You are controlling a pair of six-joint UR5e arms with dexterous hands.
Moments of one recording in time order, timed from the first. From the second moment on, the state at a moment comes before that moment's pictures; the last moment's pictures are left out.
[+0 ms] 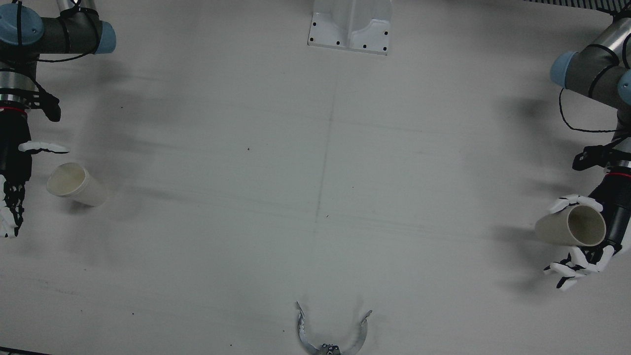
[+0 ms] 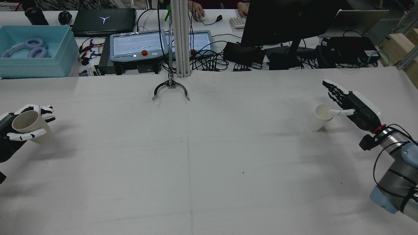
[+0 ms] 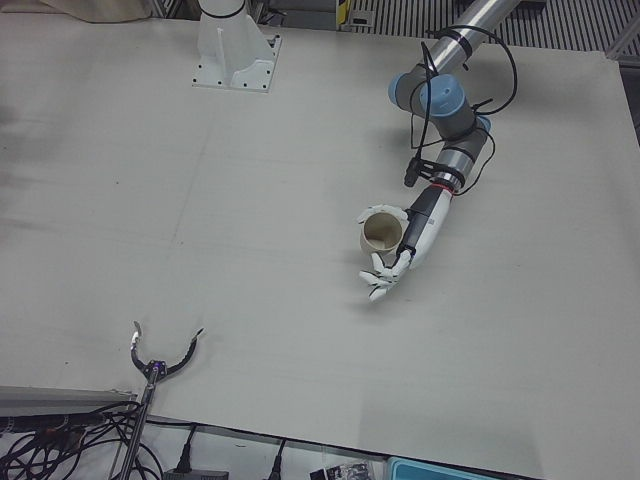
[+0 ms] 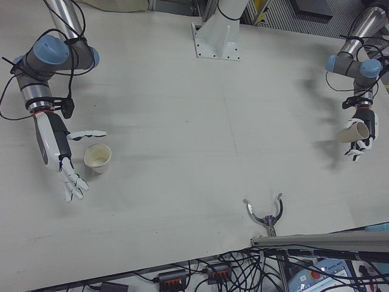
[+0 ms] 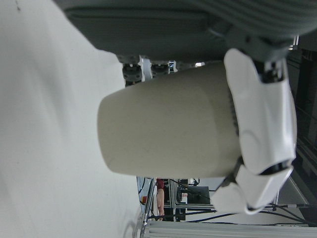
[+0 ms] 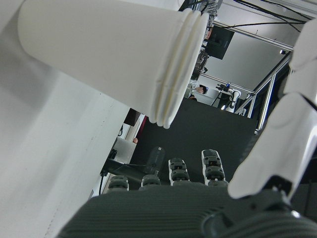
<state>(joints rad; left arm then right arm) -0.77 -1.56 -1.69 -0.06 1.12 0.14 0.95 -1.52 1.39 -2.82 -1.23 -0.43</state>
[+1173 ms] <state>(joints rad) -0.77 -1.55 -1.68 -0.06 1.12 0.14 0.83 -1.50 1.27 -2.77 -1.11 -0.43</state>
